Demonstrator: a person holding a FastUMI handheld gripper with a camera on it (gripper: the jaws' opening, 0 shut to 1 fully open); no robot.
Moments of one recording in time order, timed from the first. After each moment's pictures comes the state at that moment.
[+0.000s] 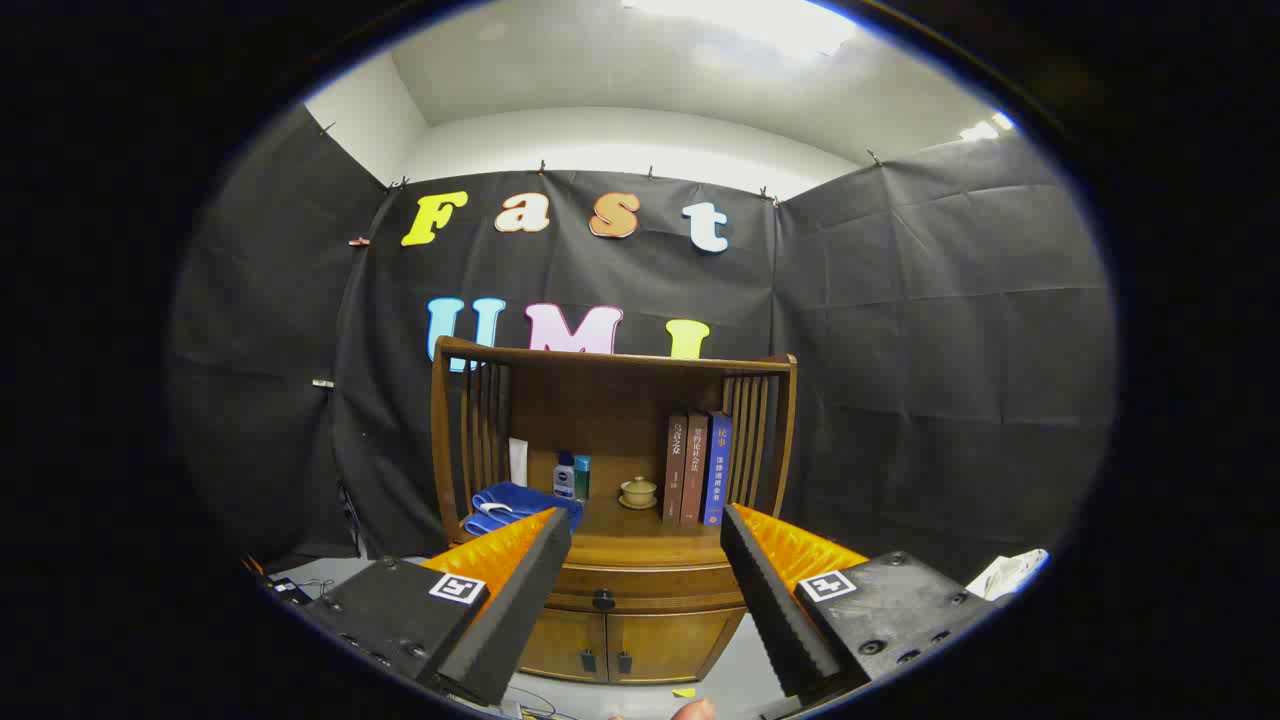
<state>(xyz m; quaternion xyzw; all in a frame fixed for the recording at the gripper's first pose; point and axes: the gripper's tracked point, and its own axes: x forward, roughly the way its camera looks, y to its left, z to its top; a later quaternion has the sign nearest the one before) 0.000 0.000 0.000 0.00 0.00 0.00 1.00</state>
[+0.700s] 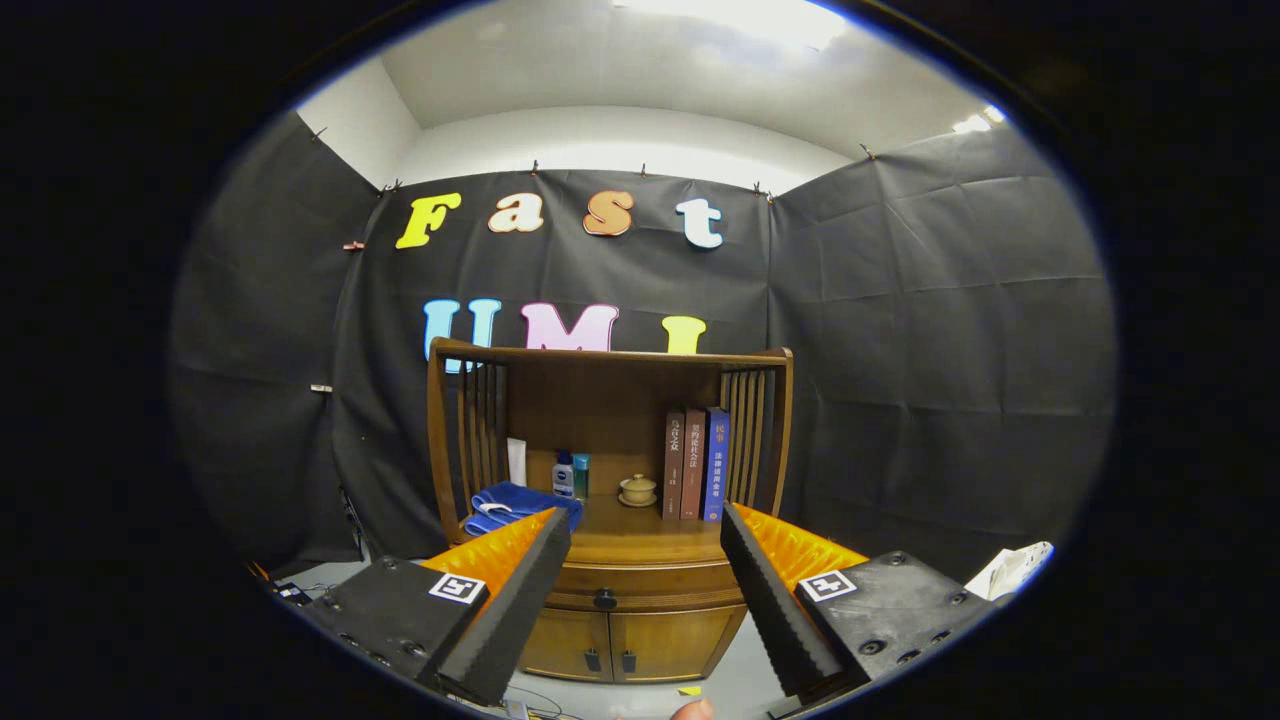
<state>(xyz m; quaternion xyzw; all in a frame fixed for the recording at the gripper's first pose) 0.003 -0.006 -0.003 0.01 0.00 0.00 1.00</state>
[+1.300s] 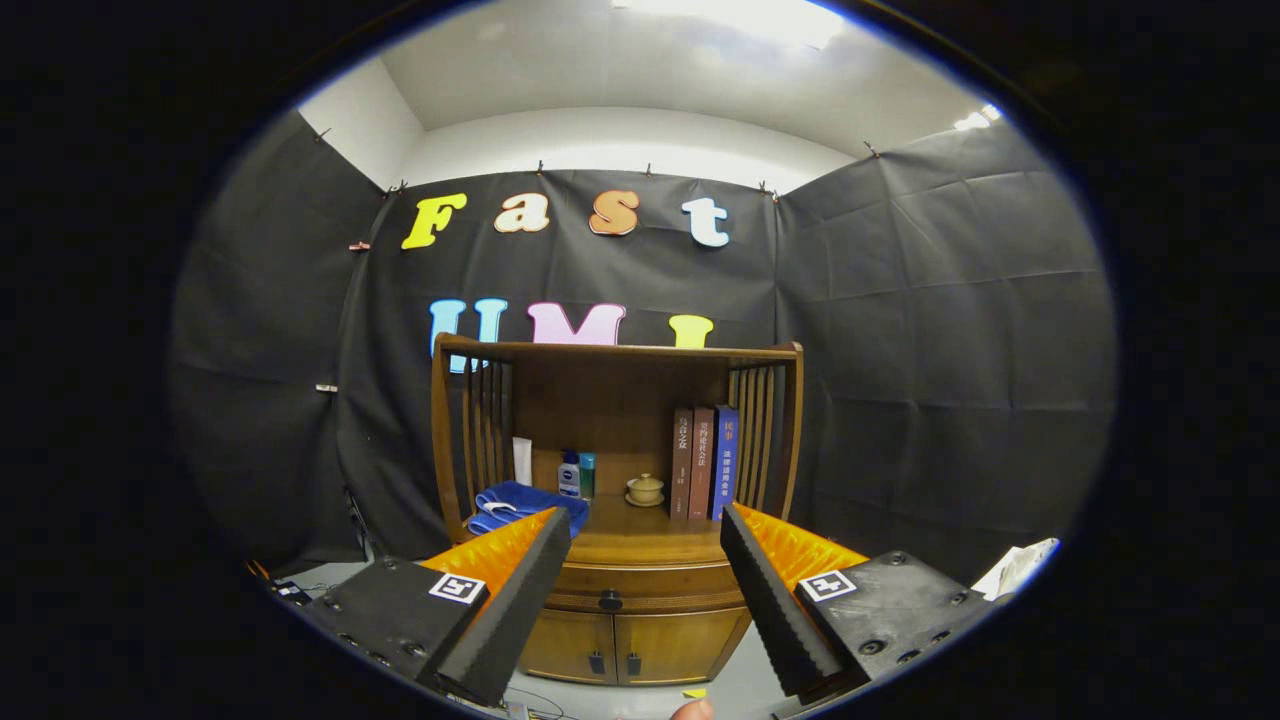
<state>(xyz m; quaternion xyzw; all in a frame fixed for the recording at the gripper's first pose) 0.015 -0.004 -0.027 0.01 -0.01 0.01 1.00</state>
